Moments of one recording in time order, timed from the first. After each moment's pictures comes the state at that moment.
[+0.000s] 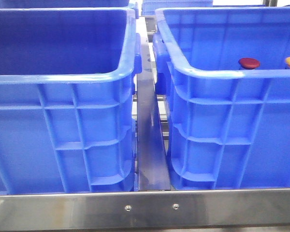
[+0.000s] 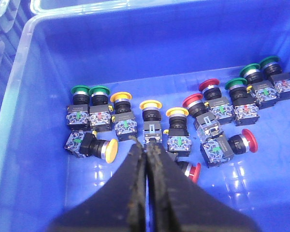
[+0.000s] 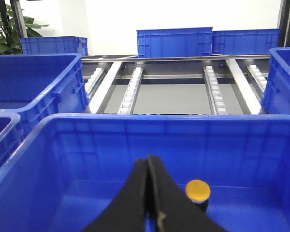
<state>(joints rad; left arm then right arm) -0.12 0.62 -0.75 0.17 0.67 -0.08 -0.03 0.56 -0.49 1.44 0.12 -1.38</state>
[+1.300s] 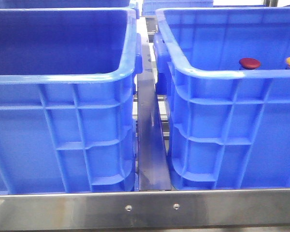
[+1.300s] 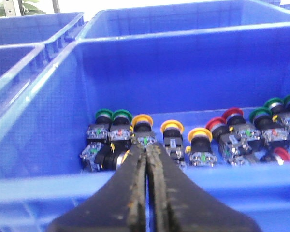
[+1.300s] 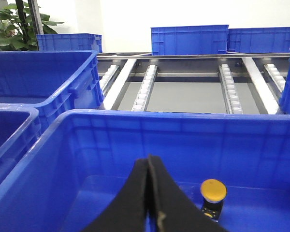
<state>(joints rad) 0.01 0.00 -0.03 0.17 0.11 -0.08 -0.03 0.56 -0.49 1.44 0.17 -1.38</state>
